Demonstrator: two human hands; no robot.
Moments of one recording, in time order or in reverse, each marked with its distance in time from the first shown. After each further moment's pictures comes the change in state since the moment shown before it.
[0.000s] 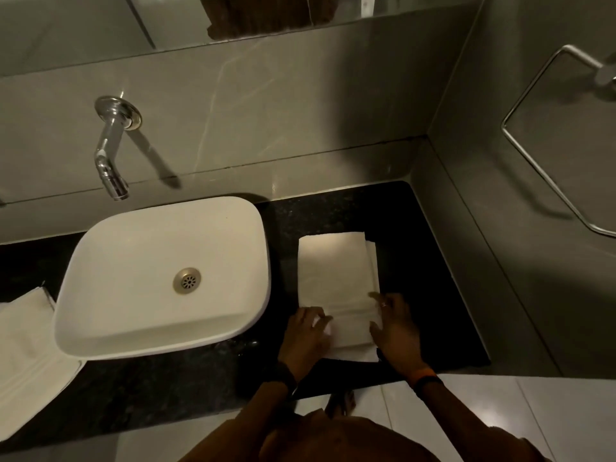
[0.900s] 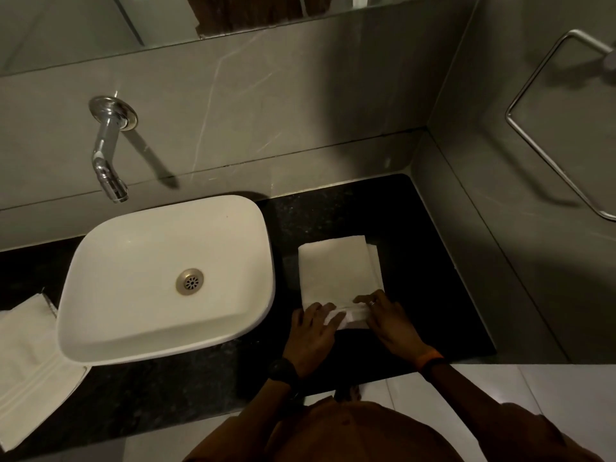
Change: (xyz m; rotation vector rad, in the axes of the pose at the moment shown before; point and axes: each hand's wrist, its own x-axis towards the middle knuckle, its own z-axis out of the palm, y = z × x) left_hand -0.008 0.000 -0.002 0.181 0.010 0.179; right_hand 0.012 -0.010 -0.006 -0.114 -0.322 -0.198
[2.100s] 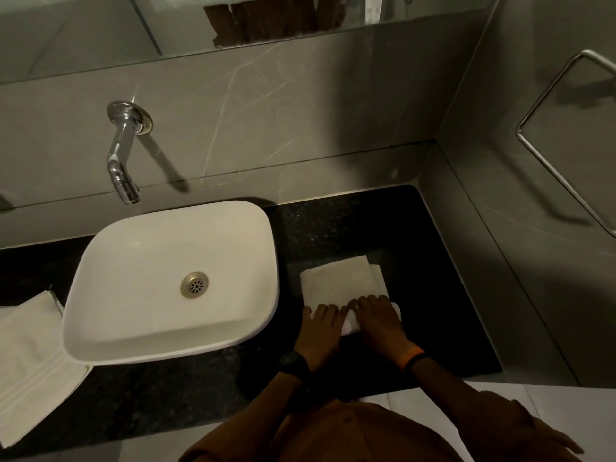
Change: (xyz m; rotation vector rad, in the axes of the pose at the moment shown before) left_hand 0.034 0.003 -0.010 0.168 -0.335 -0.160; right_hand 0.043 -0.030 -0.004 -0.485 -0.223 0.006
